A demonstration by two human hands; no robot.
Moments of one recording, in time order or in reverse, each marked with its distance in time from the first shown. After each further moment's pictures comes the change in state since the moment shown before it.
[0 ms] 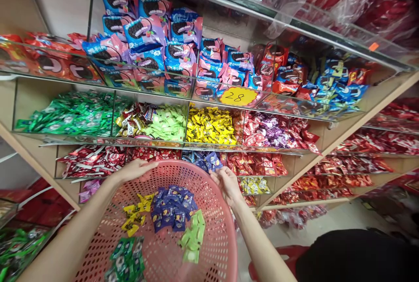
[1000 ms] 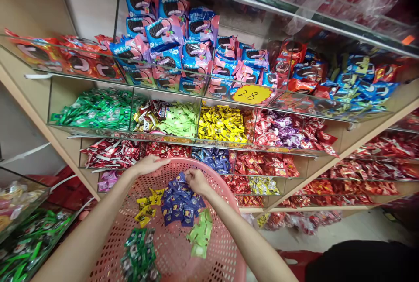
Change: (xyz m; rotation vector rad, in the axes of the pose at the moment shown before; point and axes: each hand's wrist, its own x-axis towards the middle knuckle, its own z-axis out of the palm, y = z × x) left_hand -0.006 -0.002 0.003 0.041 0.016 0.006; right_hand 0.003 0.089 0.069 -1.096 -0.488 -0.159
